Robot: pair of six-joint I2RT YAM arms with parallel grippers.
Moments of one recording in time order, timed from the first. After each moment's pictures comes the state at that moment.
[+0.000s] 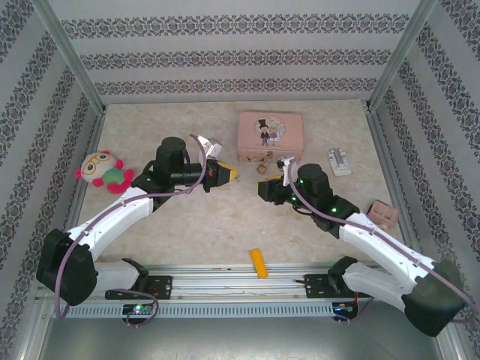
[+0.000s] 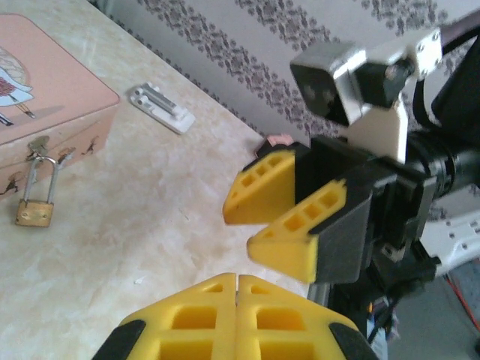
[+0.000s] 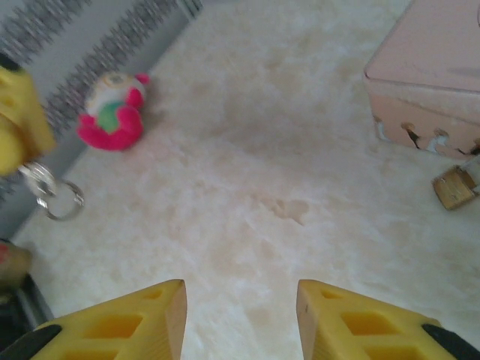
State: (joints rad) left arm -0.47 1.27 0.92 -0.04 0.79 -0.23; right arm 0.60 0.96 0.63 -0.06 -0.28 0.43
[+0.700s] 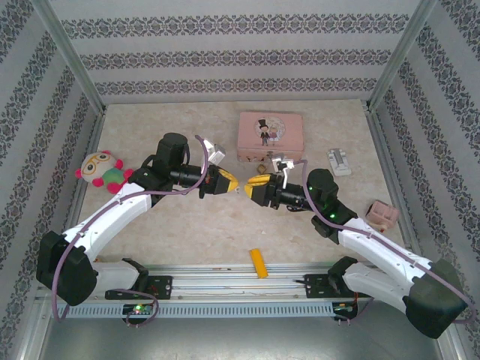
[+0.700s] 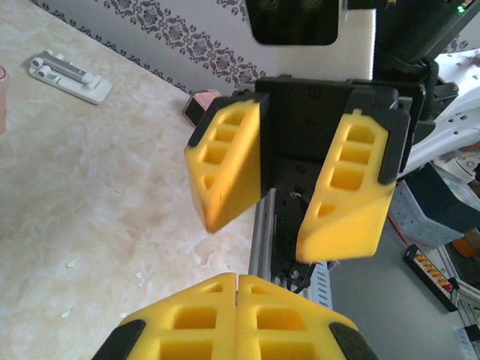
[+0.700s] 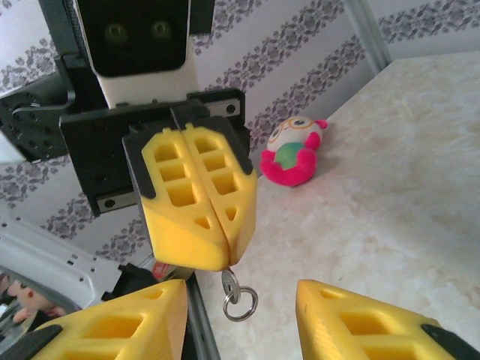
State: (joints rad) left arm -0.47 1.27 0.99 -0.24 1.00 -0.08; right arm 0.61 0.99 0.55 0.37 -0.66 0.58
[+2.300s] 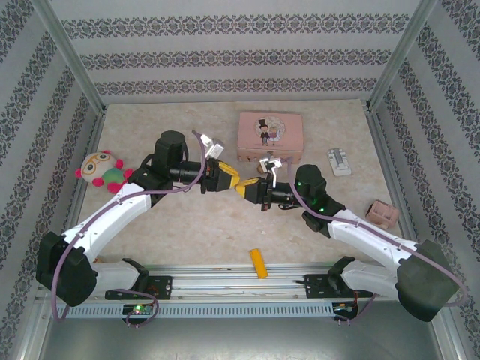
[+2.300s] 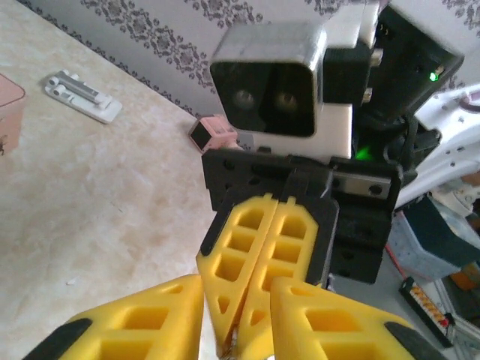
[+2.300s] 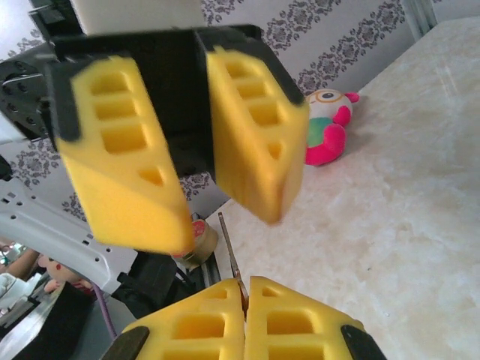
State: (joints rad) left arm -0.47 1.26 0.99 -0.12 0.95 -0.23; right arm 0.63 1.11 0.58 0.43 -0.71 0.59
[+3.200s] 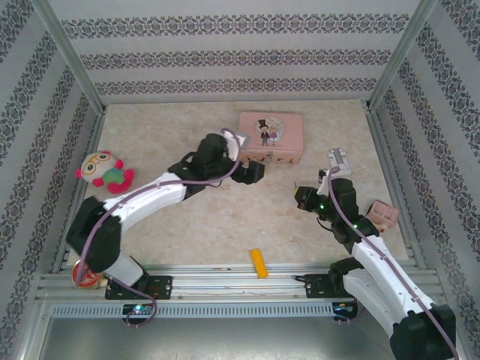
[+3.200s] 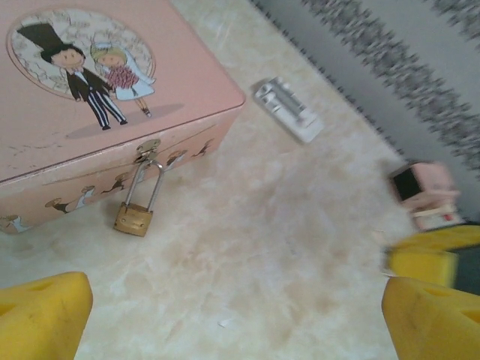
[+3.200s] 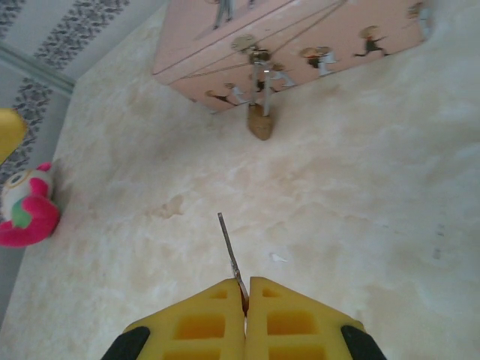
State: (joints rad) left arm -0.68 1.61 1.17 -0.09 0.20 -0.31; right arm 0.25 0.73 0.42 -0.25 -0.28 0.66
